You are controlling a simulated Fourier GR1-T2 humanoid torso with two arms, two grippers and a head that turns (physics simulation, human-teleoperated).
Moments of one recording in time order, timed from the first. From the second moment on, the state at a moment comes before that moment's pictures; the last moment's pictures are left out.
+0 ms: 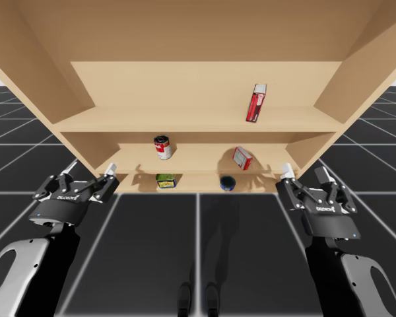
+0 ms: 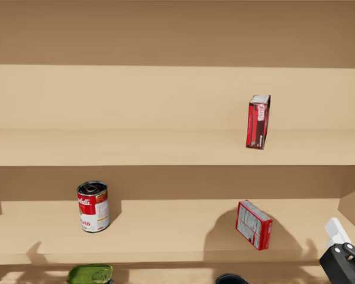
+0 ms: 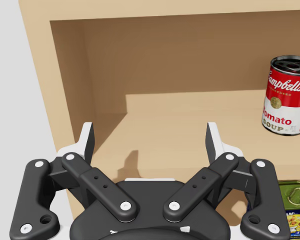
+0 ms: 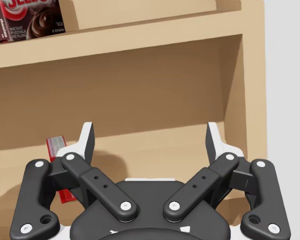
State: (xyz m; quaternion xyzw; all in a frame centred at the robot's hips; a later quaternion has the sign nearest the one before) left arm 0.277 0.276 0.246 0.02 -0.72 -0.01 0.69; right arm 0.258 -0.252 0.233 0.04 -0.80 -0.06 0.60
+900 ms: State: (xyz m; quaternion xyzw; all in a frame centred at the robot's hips) left arm 0.275 0.276 0.246 0.01 -0.72 -0.02 0.69; right arm 0.247 -0.237 0.246 0.09 -0.77 0.00 0.63
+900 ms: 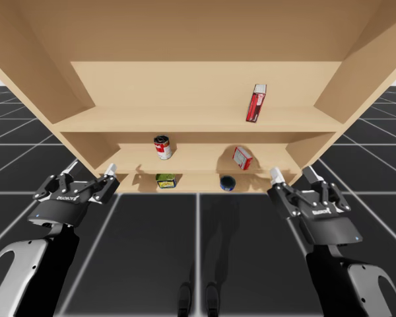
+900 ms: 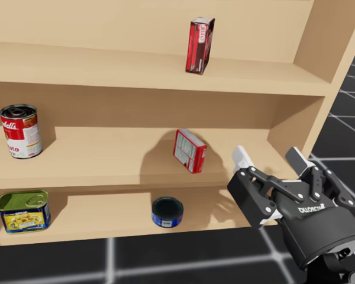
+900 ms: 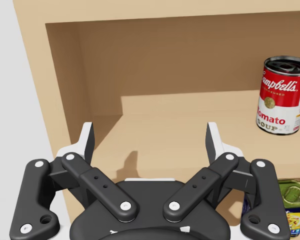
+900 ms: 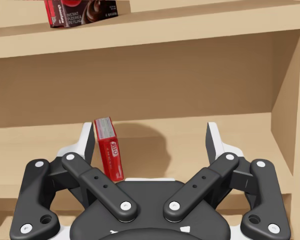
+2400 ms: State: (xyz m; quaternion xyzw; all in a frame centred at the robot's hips) left arm 0.272 0.273 0.247 0.00 -0.73 -0.03 0.68; right arm 0.361 -0.182 0.220 0.10 -0.67 0.07 0.73
